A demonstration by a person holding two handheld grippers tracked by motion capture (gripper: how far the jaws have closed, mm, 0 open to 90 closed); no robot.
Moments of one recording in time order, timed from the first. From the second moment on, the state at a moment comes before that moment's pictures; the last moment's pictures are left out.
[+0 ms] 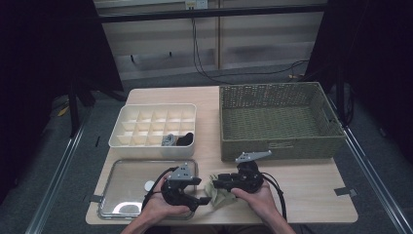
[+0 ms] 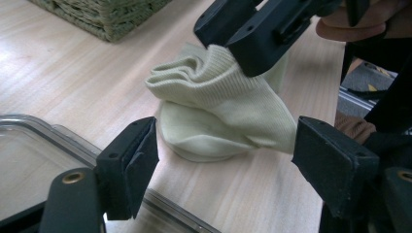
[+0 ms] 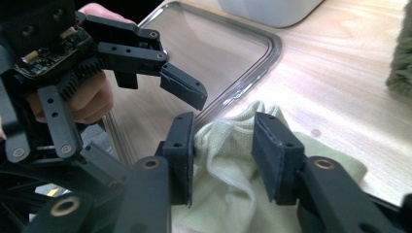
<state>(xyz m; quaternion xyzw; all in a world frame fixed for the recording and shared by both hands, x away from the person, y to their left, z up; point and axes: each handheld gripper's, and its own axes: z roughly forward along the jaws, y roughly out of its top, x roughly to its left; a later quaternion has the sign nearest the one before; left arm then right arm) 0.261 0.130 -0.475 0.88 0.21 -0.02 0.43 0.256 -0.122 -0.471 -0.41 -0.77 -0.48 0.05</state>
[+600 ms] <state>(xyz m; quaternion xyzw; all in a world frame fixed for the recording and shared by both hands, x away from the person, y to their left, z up) 0.261 0.128 -0.483 0.88 0.21 -0.04 0.42 0.245 -0.117 -0.486 -0.40 -0.78 -0.48 0.08</state>
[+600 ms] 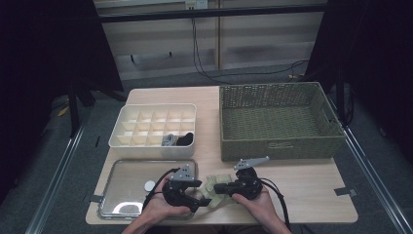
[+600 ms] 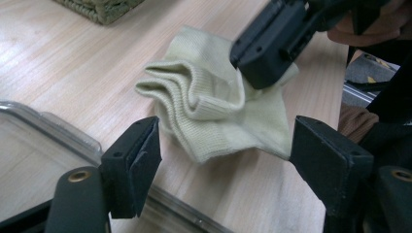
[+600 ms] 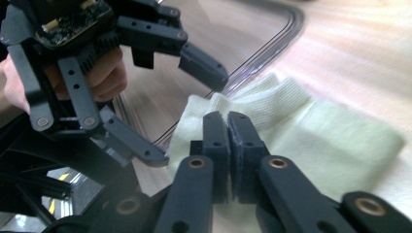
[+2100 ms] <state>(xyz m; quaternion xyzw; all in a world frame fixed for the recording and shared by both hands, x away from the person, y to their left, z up) 0.286 0.091 -0.494 0.89 0.20 -0.05 0.41 0.242 -0.151 -0.505 -0.44 -0.79 -0.43 0.03</state>
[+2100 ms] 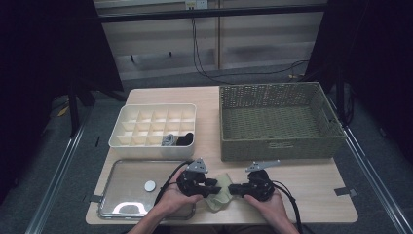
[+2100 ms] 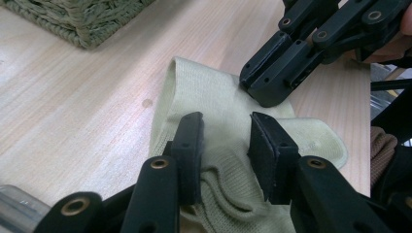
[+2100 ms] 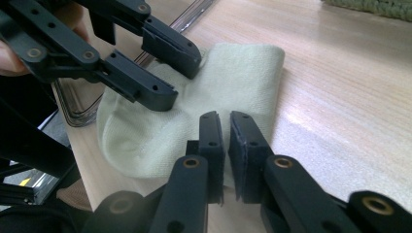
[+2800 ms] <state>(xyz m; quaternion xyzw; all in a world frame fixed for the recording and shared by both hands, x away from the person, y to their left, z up) 0.281 0.092 -0.498 0.88 0.21 -0.04 0.42 0.237 -0.167 -0.506 -0.47 -0.77 -0.43 0.03</state>
